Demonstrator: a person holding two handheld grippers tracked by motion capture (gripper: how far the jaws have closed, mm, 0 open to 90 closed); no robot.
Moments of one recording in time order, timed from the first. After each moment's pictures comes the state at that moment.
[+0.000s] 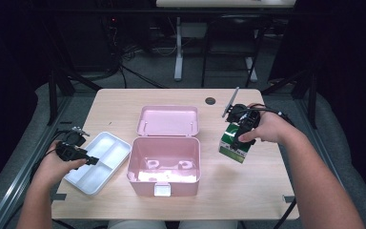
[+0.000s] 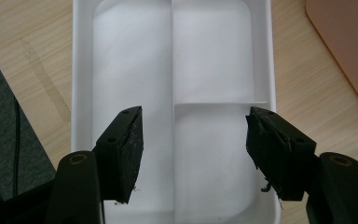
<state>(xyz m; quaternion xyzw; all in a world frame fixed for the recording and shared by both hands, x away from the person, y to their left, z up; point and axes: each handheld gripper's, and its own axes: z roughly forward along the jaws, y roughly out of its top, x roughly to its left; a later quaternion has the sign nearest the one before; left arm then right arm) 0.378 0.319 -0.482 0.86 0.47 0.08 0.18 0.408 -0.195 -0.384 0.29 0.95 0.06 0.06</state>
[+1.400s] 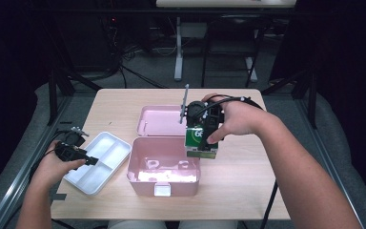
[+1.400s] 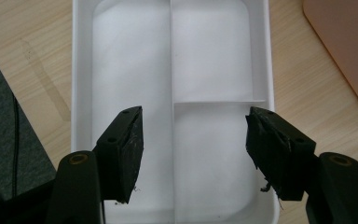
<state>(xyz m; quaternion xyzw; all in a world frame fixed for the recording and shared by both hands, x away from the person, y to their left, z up) 0.377 0.319 -0.481 0.86 0.47 0.08 0.18 0.369 -0.084 -0.323 0.07 0.99 0.07 0.08</state>
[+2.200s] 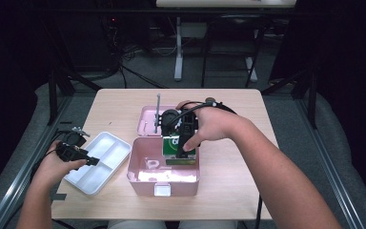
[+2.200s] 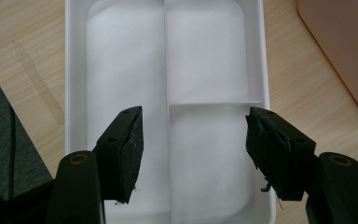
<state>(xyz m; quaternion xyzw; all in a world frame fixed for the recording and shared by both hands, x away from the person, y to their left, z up) 0.377 0.318 -0.482 0.86 0.46 0.08 0.18 0.362 -0.029 -0.337 0.02 0.99 0.08 0.07</state>
